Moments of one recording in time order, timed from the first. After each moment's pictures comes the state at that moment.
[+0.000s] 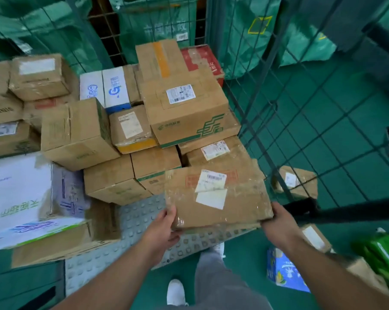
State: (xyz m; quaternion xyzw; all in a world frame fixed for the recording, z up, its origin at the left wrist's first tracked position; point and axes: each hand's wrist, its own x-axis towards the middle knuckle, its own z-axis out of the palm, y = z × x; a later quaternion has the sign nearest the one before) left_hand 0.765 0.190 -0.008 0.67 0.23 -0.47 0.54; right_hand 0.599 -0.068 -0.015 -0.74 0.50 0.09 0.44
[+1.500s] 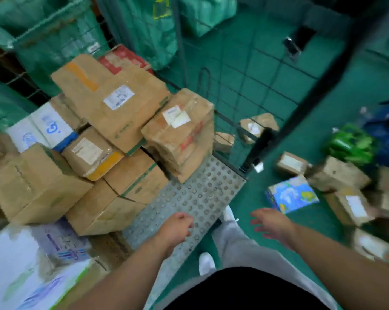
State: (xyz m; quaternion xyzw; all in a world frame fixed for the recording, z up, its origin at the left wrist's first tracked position) left_hand 0.745 0.203 -0.012 0.78 -0.07 -0.59 0.20; right_hand 0.502 0.064 -0.040 -0.43 0.66 0.11 0.61
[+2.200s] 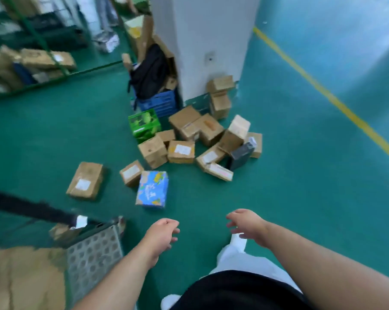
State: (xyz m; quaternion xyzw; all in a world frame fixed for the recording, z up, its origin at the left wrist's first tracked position) left_hand 0.330 0.160 0.010 0.61 -0.49 -0.61 -0.08; right_hand 0.104 0.298 -0.002 -0.06 0.77 -0.24 0.58
